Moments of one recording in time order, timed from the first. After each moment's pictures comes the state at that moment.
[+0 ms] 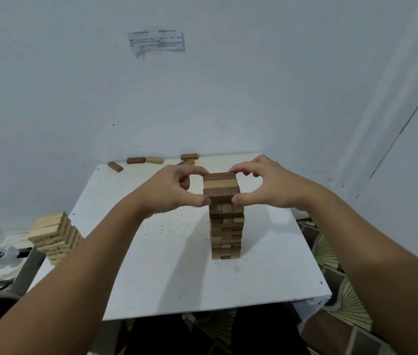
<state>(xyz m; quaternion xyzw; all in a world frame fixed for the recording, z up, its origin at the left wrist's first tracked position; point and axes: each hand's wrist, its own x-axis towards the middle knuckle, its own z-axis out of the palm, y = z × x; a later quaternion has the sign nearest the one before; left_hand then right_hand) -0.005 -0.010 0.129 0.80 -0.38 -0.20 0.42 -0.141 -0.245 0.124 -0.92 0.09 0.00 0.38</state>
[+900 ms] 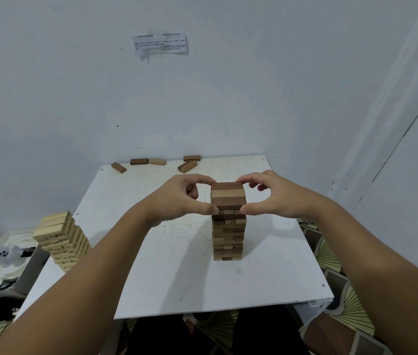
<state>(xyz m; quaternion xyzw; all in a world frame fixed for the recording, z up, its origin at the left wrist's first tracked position) -0.012 -0.013 0.113 0.78 -0.35 -0.27 0.44 -0.149 -0.256 0.099 -0.89 0.09 0.04 0.44</state>
